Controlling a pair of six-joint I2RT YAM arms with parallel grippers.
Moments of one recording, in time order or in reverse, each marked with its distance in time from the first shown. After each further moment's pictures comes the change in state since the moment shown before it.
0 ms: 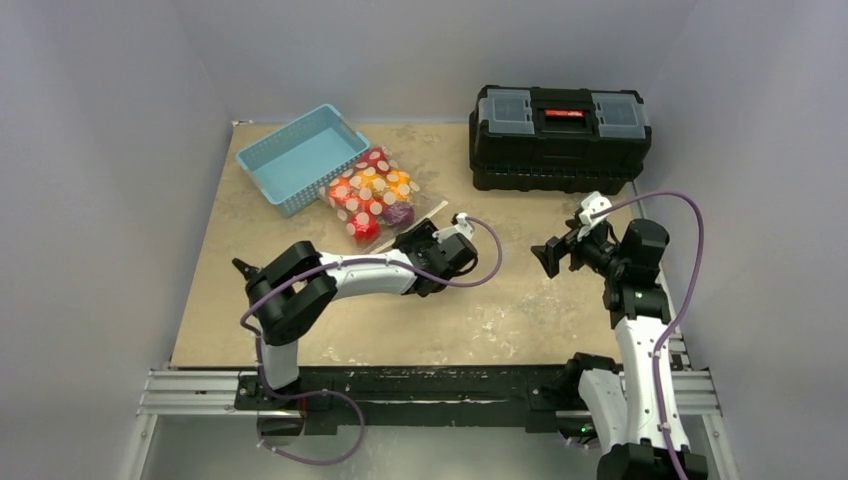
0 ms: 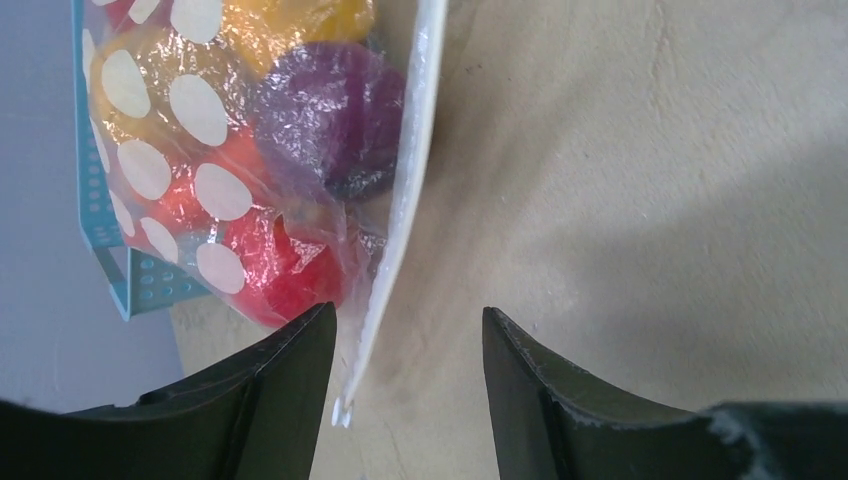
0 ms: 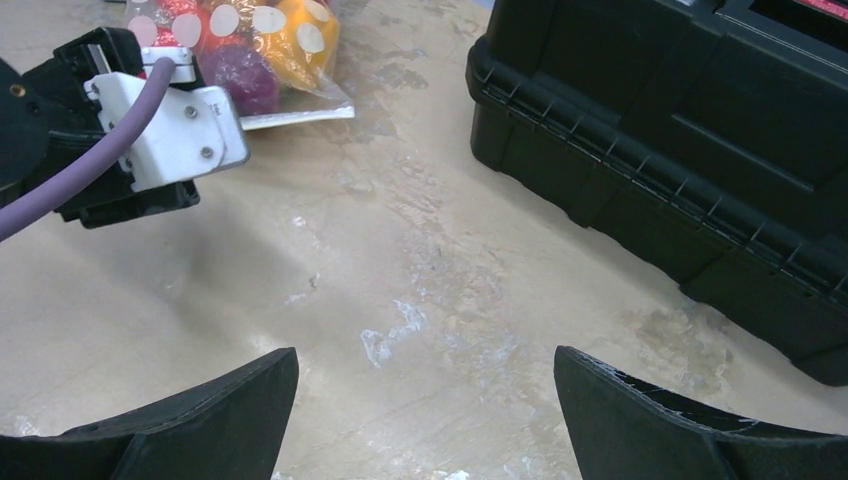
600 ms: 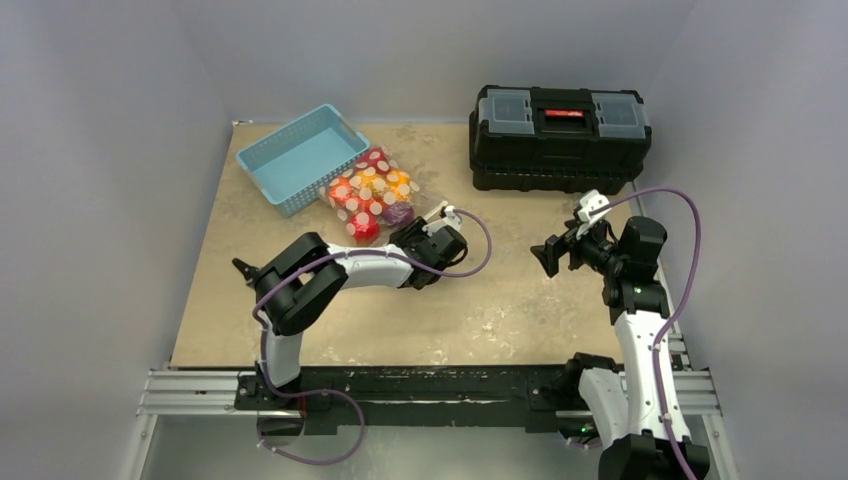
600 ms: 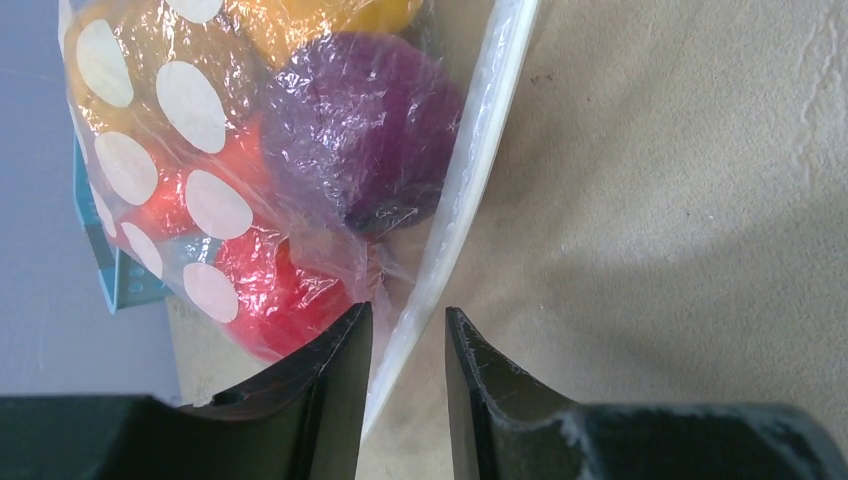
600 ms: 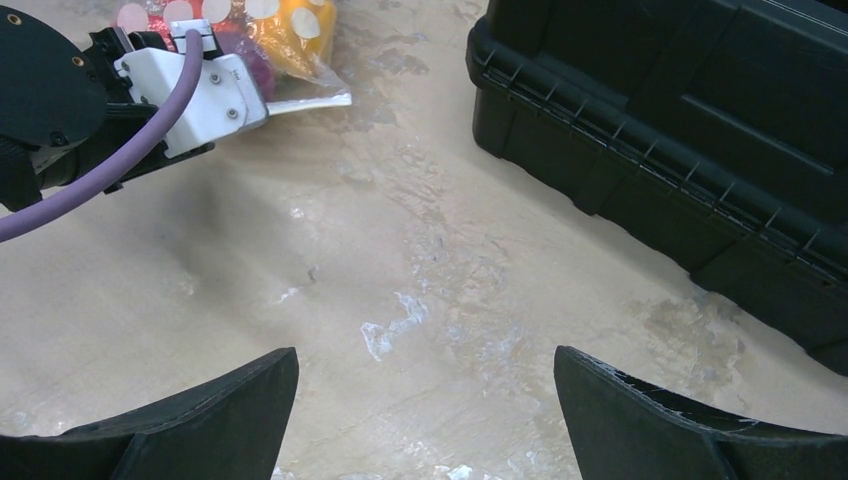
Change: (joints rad) left arm 0.099 0.070 -0.040 0.167 -0.041 0.045; right arm 0.000 0.043 0.000 0.003 0.004 -0.002
